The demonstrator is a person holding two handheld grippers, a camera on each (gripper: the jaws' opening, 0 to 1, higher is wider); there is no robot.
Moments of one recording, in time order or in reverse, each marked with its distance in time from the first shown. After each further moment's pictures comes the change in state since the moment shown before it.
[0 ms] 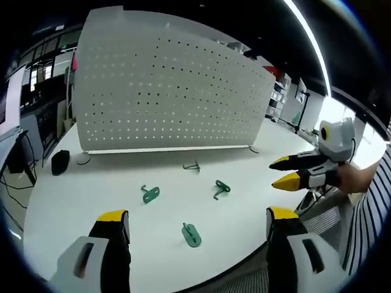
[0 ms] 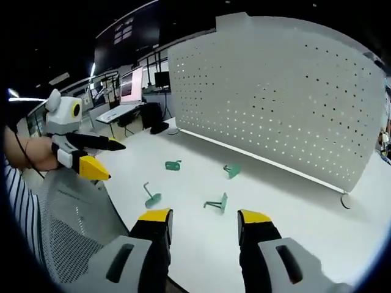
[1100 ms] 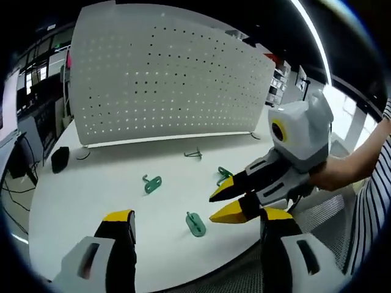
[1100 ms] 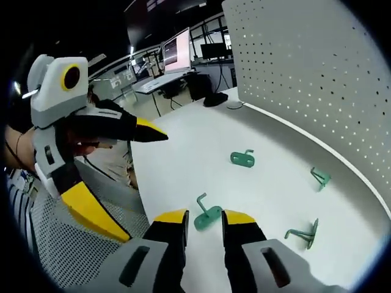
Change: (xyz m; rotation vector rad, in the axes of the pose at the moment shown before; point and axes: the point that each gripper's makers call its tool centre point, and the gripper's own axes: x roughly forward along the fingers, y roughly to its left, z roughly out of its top) left arm 0.001 0.006 -0.014 0.038 0.086 0.014; right arm 0.099 0.095 -0.008 -0.096 0.196 0.306
